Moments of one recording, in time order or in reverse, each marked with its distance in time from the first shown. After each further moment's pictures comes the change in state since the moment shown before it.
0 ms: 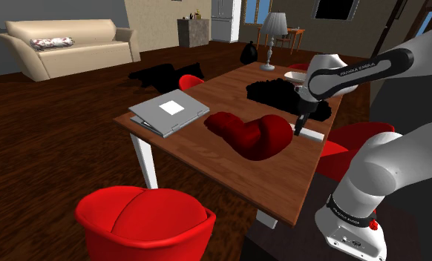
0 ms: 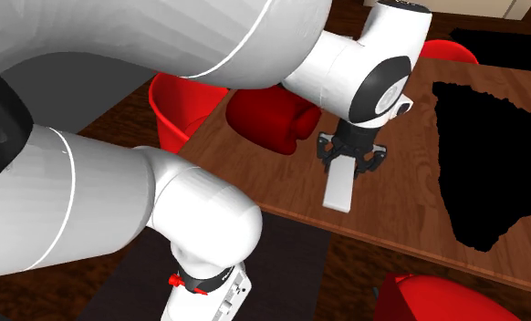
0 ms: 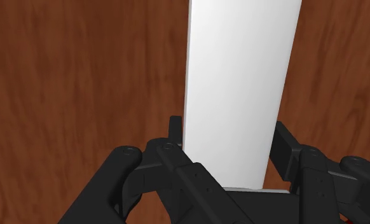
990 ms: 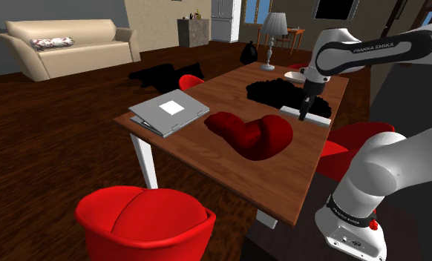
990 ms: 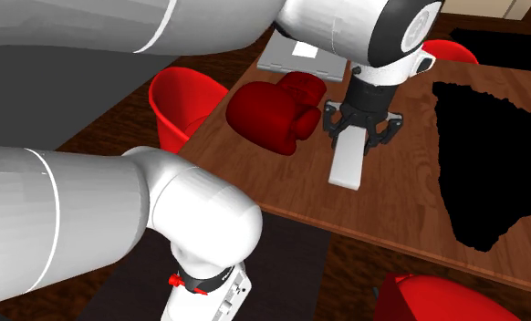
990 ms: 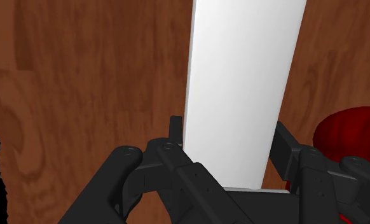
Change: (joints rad) arm 0.007 -0.103 0.074 0.143 0.050 -0.245 0.001
